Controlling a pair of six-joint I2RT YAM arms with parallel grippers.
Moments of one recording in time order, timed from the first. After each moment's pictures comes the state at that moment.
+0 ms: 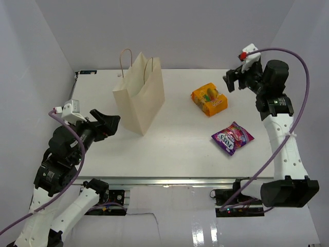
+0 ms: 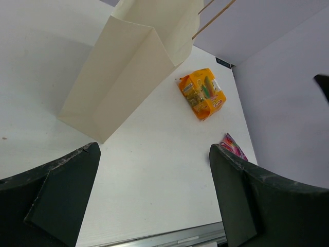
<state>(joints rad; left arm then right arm) -0.44 0.57 1.10 -0.72 -0.17 -0.64 0.10 1.22 1.44 -0.31 -0.38 -0.42</state>
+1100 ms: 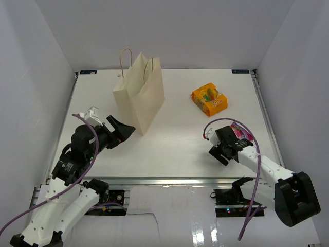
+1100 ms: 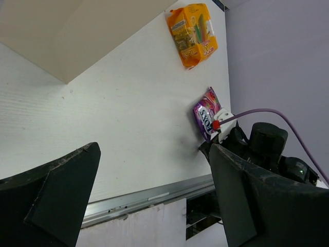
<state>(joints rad) -0.44 0.57 0.85 -0.65 0.04 -0.86 0.42 1.07 0.51 -0.59 0.27 -0.56</state>
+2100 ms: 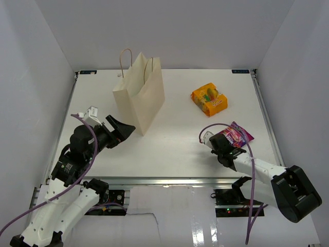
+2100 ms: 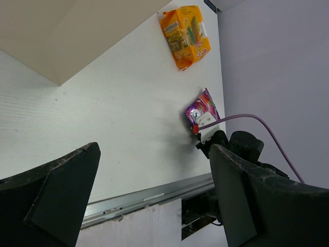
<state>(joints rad) -0.44 0.56 0.85 -0.63 0.05 -0.88 0.56 1.10 0.32 -0.22 0.56 -0.61</state>
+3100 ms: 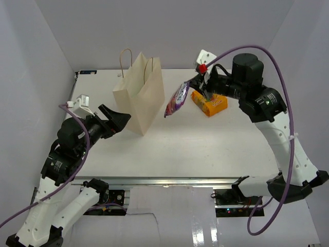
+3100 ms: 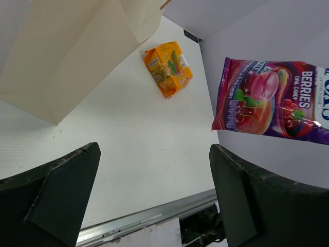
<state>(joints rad) -0.44 0.64 1.07 -0.65 0.00 -0.79 0.58 1.27 1.75 -0.73 -0.43 -0.50</state>
